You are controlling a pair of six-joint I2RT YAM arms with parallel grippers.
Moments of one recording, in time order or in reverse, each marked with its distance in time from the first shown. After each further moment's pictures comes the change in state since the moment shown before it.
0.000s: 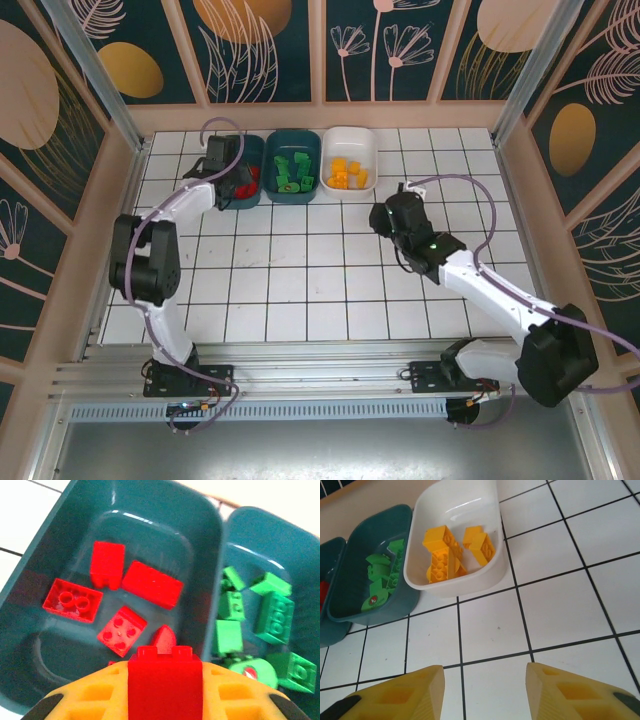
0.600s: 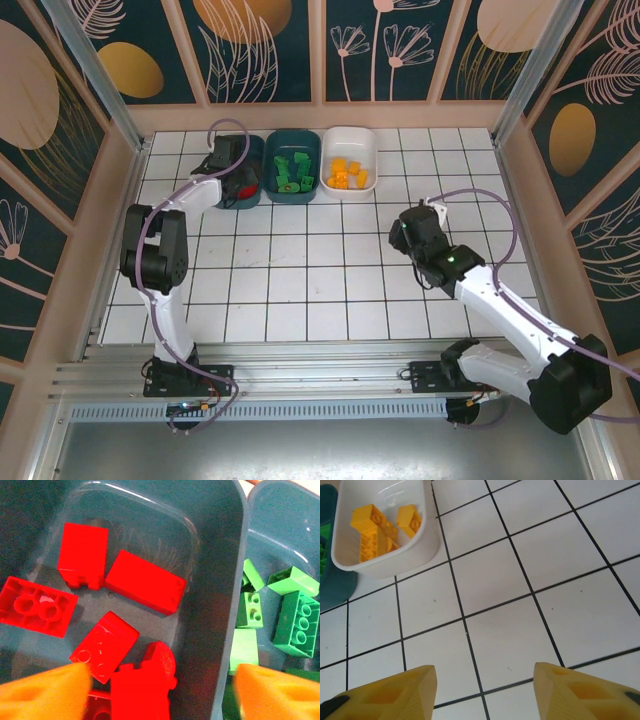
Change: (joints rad) left arm 0.000 0.066 0.035 0.010 0.034 -0.026; right arm -0.039 -0.162 -0.066 -0.254 0.072 0.071
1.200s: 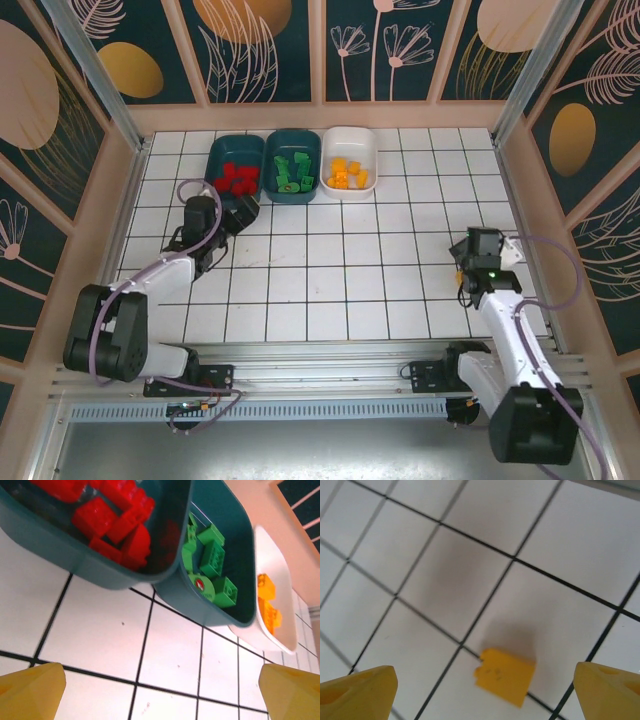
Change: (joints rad) left arm -0.011 -0.608 -0.807 0.456 0.222 -0.264; right arm -0.636 -0.129 -0.232 -0.047 -0.099 0.143
